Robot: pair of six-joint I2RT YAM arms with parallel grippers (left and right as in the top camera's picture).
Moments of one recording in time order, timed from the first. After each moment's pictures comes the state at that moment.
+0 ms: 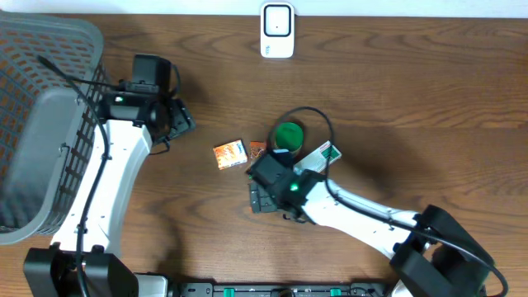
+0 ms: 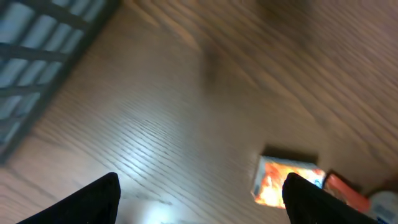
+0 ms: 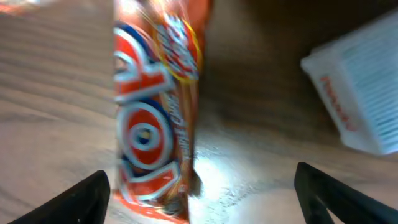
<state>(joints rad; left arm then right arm) -0.08 1.54 1.31 -1.03 -0.14 -0.58 0.92 1.71 1.00 -0.54 0.12 0.75</state>
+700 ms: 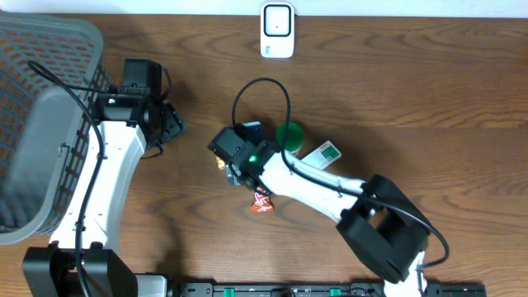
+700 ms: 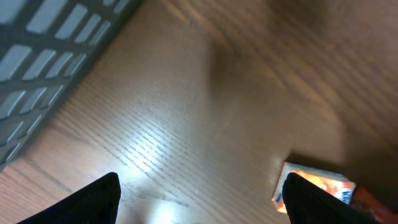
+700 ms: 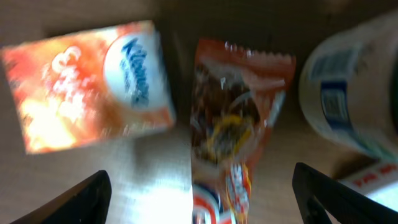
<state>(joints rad) -0.04 1.54 1.28 -1.03 -0.17 -0.58 0.91 2.02 1.39 -0.66 0.27 0.70</state>
